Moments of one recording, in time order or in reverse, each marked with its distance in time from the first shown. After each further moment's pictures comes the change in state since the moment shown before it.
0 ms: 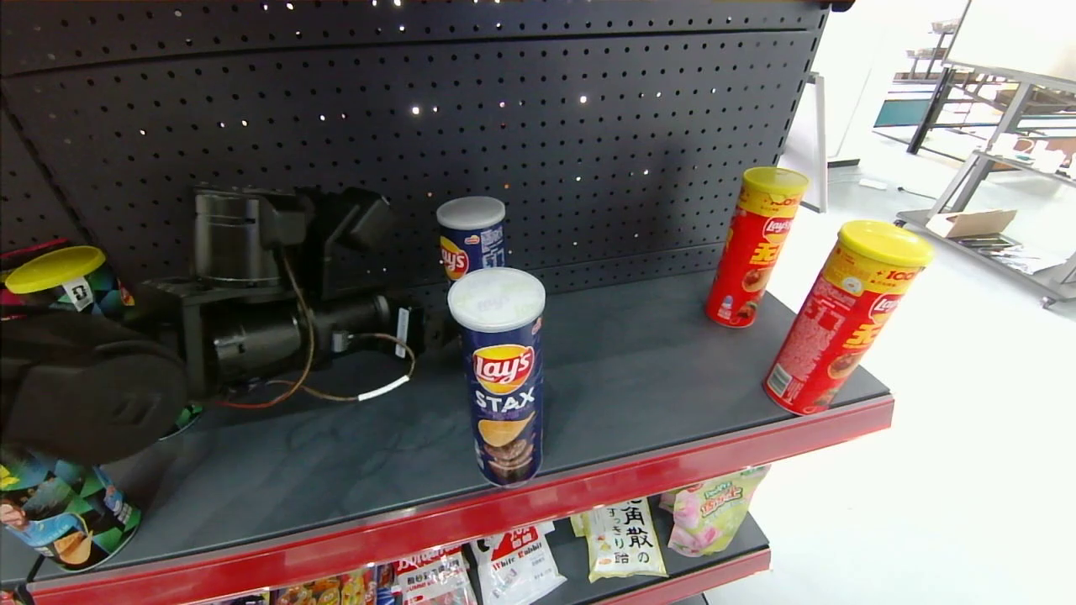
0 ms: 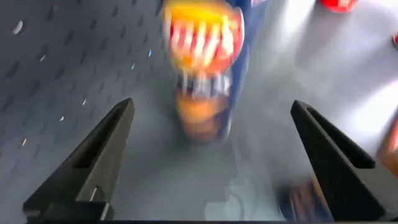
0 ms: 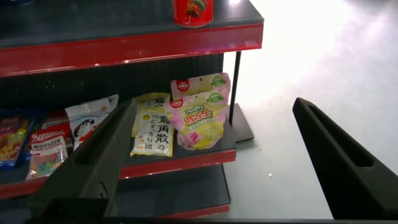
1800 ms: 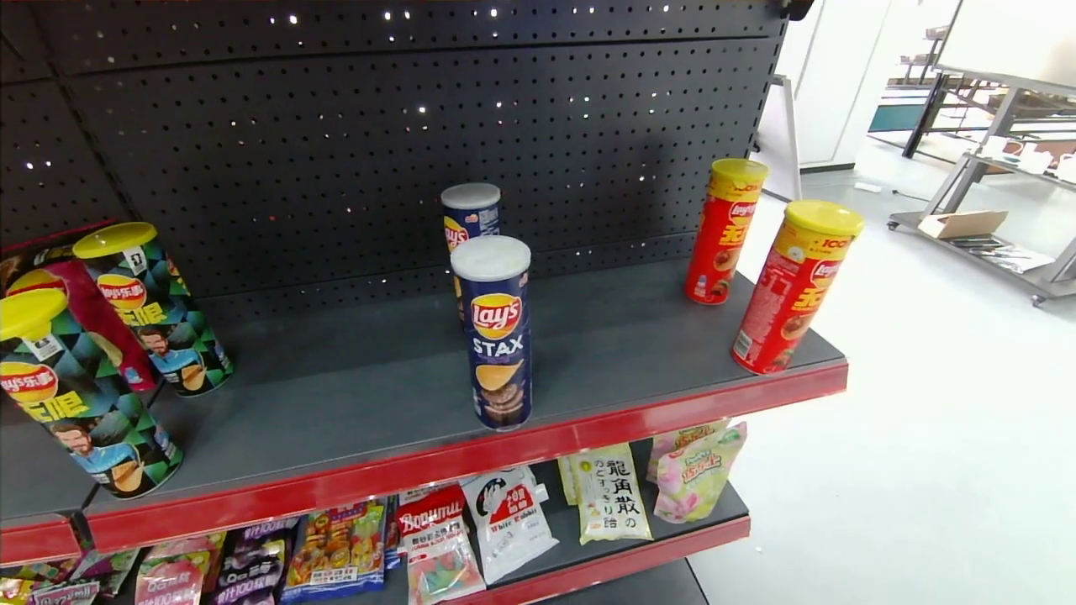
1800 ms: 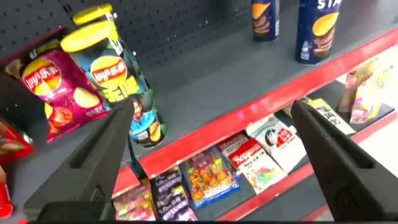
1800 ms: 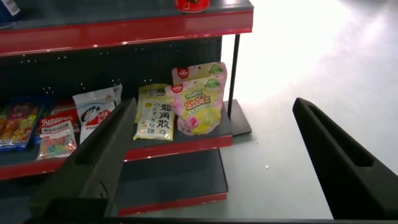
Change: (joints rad) left arm 0.025 -1.455 0.438 0.724 0.356 0.162; right arm 0.001 0.000 0.000 0.001 0.002 -0.007
